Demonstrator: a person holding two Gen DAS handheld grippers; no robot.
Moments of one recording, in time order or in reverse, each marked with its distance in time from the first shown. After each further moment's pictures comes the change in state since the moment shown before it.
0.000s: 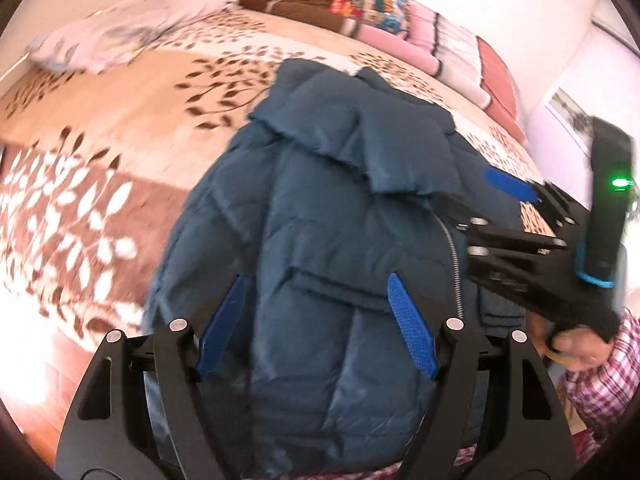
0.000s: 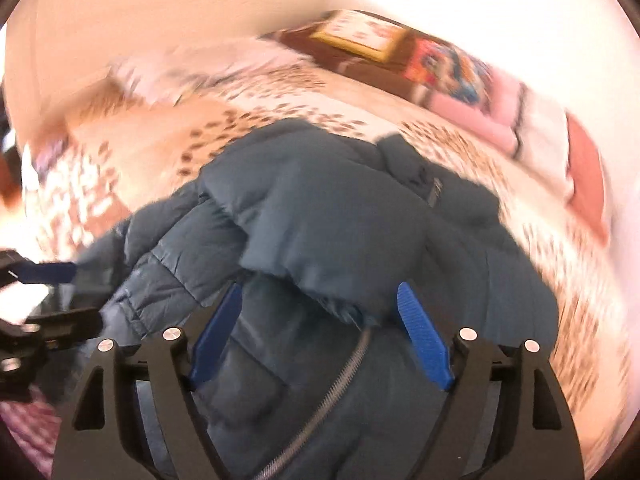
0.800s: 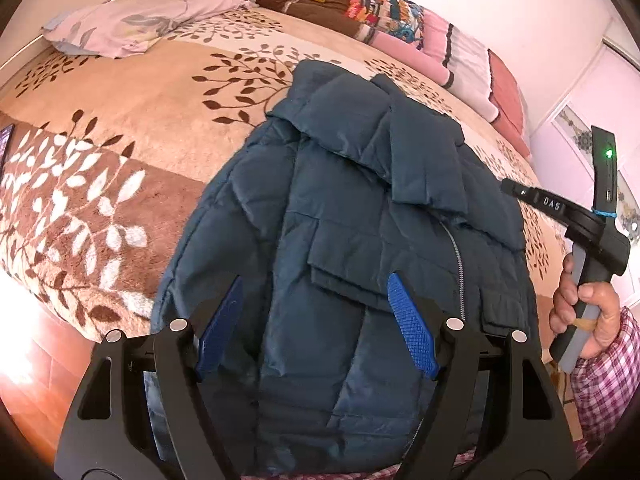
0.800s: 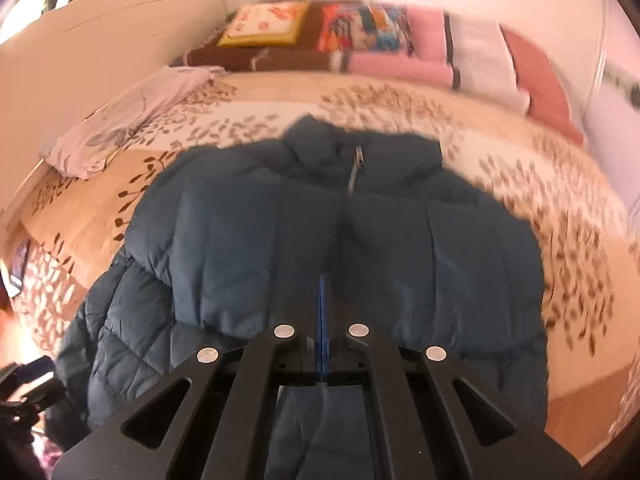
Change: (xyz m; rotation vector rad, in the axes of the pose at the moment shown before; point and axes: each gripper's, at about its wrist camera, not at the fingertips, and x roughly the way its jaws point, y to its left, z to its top) left arm 0.003 0.007 -0.001 -0.040 -0.006 -0.004; right arm 0.007 -0.106 -0.008 0.431 0.084 -0.001
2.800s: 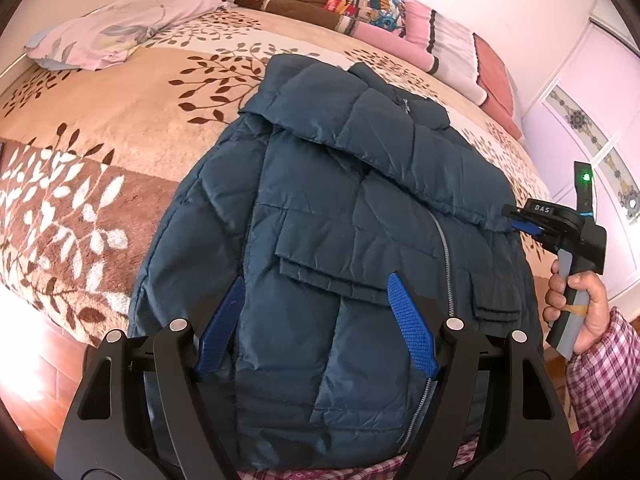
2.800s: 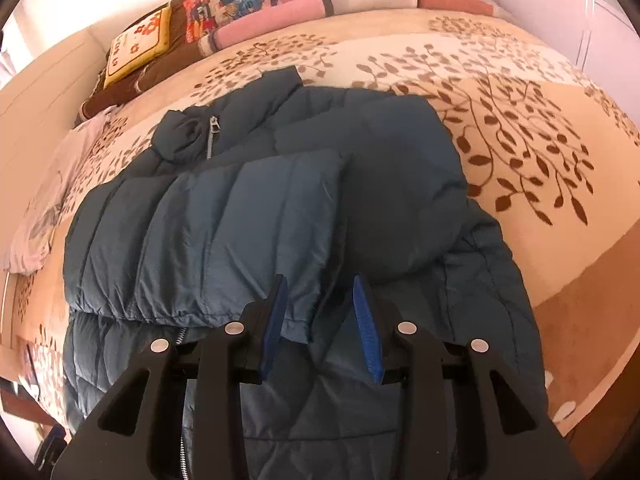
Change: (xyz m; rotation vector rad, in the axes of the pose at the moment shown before) left arm 0.001 -0.024 -0.006 0.067 0.015 -0.005; right arm 0.013 -0.118 -0.042 0.429 0.106 -0.100
